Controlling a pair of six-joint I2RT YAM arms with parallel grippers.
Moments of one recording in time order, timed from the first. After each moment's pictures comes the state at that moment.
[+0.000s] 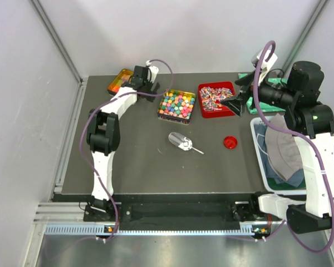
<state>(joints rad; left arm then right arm) -0.27 2.24 1.89 -0.38 -0.15 0.27 0.15 1.16 1.66 -0.77 -0.76 -0.23</state>
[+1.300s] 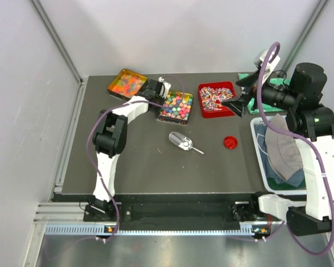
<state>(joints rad) -0.39 2.24 1.75 -0.40 -0.08 0.13 0.13 1.14 1.64 -0.75 -0.79 -0.22</state>
